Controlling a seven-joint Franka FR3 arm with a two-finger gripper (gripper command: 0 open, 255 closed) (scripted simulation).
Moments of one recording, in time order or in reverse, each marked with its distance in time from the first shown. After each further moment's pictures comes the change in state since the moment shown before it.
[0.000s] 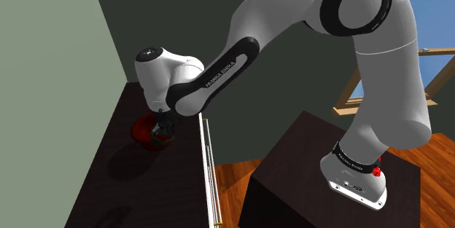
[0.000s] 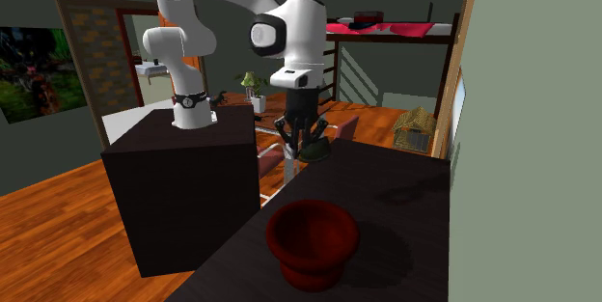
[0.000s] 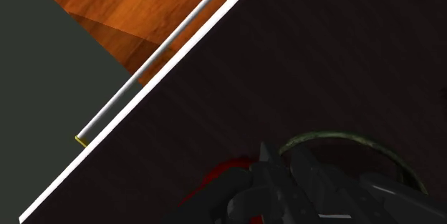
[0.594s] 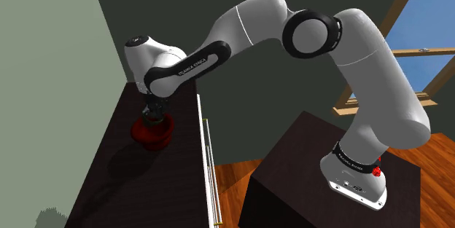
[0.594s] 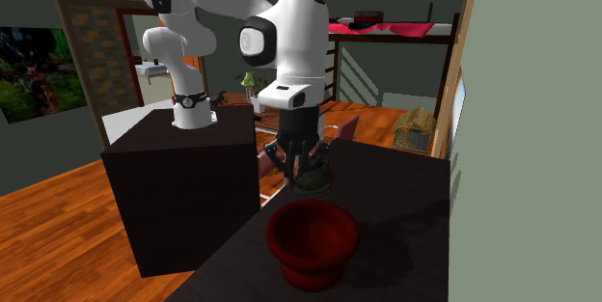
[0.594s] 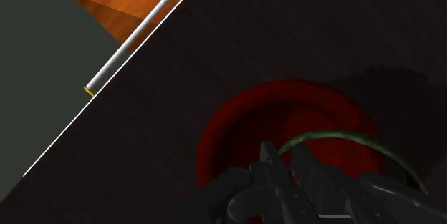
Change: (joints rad) arm -0.014 0.261 -0.049 0.437 -0.004 -0.157 -0.164
